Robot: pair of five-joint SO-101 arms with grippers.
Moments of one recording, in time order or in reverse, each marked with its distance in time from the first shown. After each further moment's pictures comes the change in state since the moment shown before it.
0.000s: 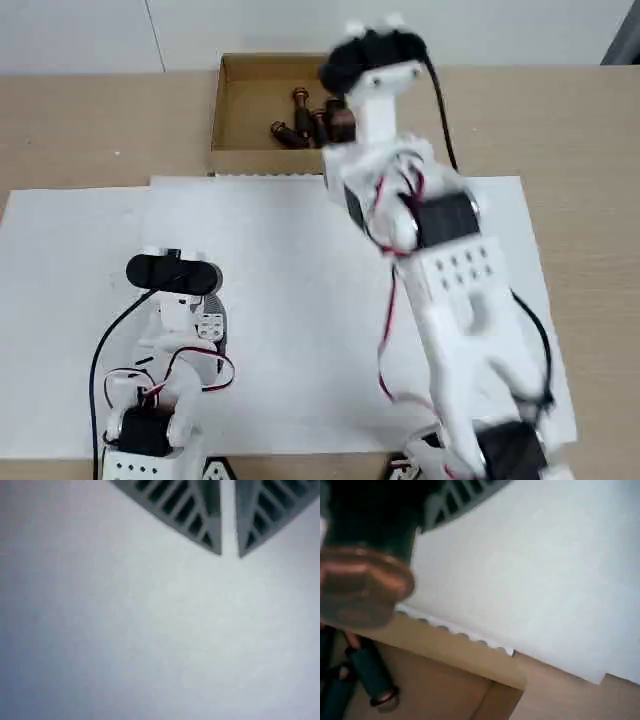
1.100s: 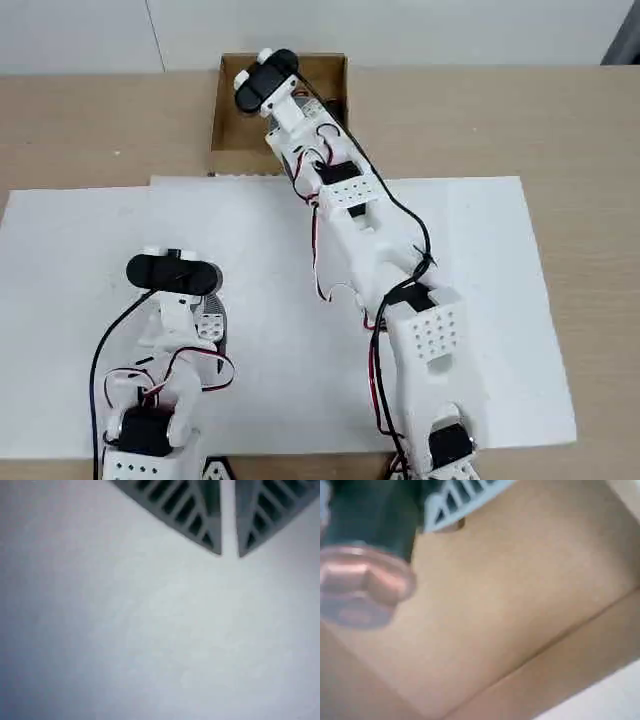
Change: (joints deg) left arm 0.0 0.0 0.0 0.0 0.0; right arm -2.5 56.8 -20.8 -49.3 25.6
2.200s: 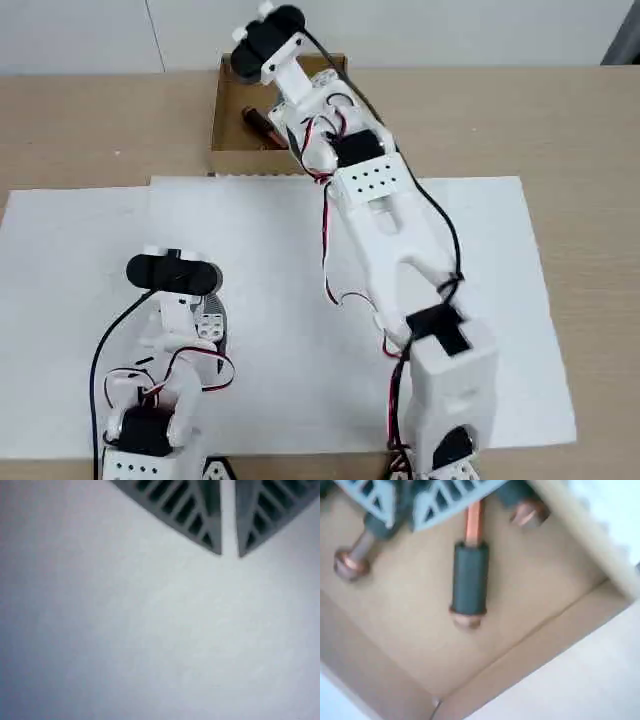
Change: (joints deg) left arm 0.0 0.0 0.0 0.0 0.0; right arm 0.0 -20.4 -1.4 27.0 0.1
